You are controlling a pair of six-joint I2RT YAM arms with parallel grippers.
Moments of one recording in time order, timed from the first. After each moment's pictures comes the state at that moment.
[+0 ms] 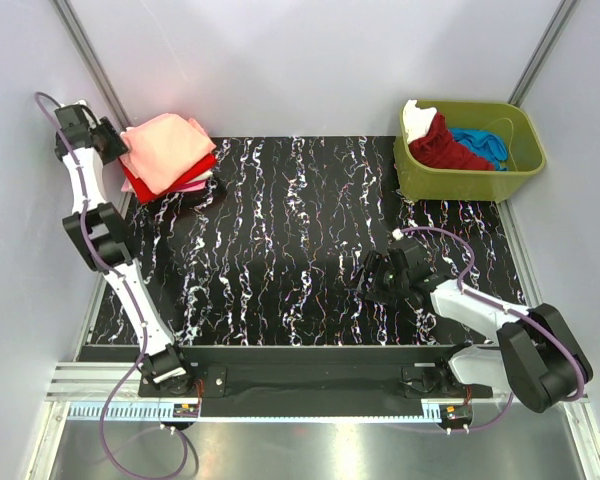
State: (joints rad) left arm 0.46 2.44 2.44 -0.66 0.22 -0.23; right arm 0.48 1.23 0.47 -0.07 -0.23 0.84
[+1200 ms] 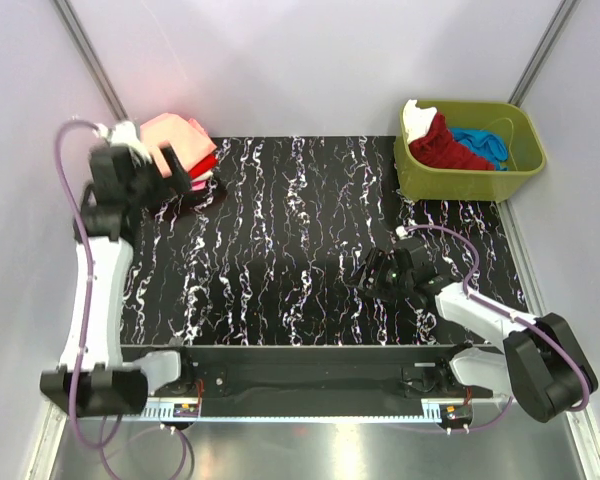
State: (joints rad) left arm 0.08 1.20 1.43 -0.68 0.05 -0.28; right arm 0.46 1.18 0.46 -0.05 -0.25 0.84
